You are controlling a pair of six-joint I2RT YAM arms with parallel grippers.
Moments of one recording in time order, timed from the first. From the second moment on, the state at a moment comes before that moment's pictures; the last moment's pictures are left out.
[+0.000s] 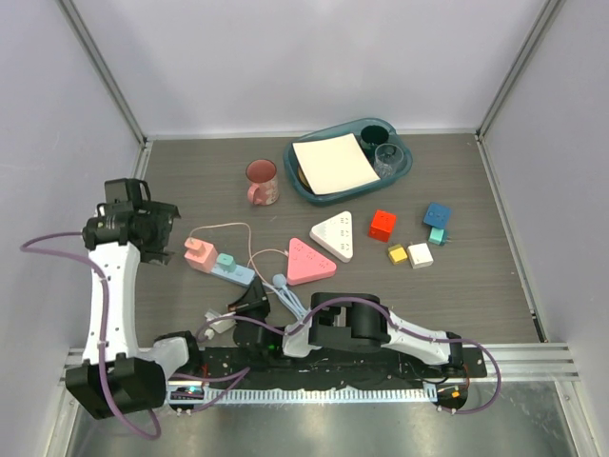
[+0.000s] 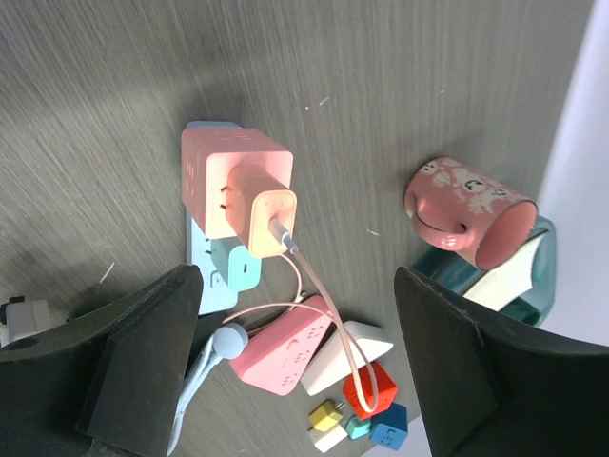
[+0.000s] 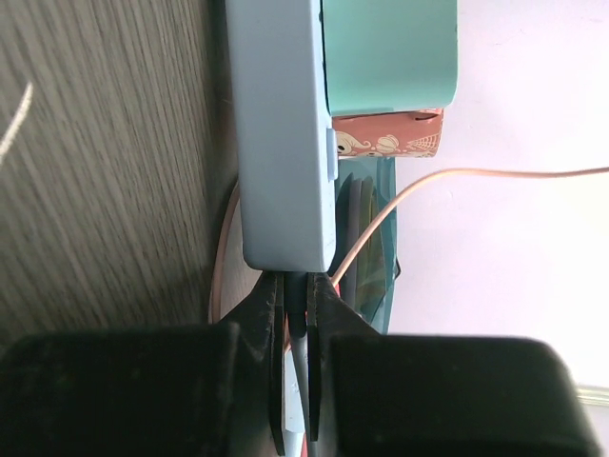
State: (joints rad) left arm 0.19 1.11 1.18 -1.10 -0.07 -1.24; right arm 1.49 2.43 1.24 0.98 1.13 -1.27
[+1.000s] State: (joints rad) left arm 0.19 1.30 1.04 -1.02 0.10 -1.26; right arm 1.50 2.44 1.20 1.17 1.15 -1.40
